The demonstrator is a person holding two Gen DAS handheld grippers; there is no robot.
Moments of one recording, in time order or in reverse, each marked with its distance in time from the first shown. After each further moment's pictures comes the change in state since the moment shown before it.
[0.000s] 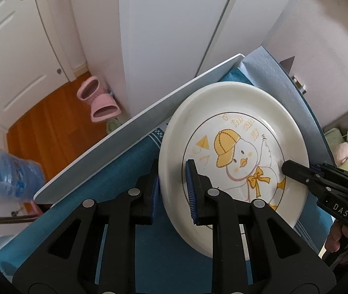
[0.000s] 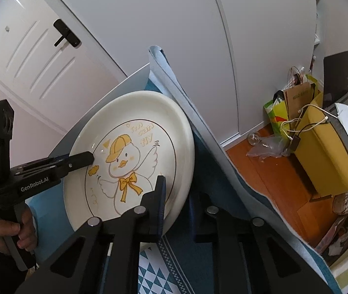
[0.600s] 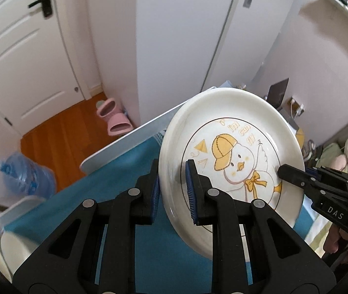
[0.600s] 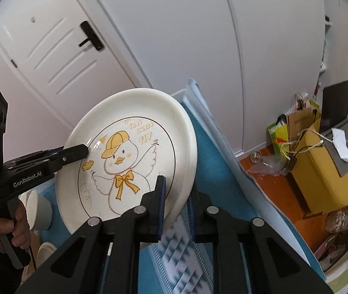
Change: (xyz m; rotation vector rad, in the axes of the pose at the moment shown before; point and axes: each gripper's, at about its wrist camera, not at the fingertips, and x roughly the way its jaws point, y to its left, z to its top) left arm -0.118 -0.024 -0.038 -0.044 -0.156 0.054; right arm -0.081 0.039 -0.011 -0.109 -0.078 0.032
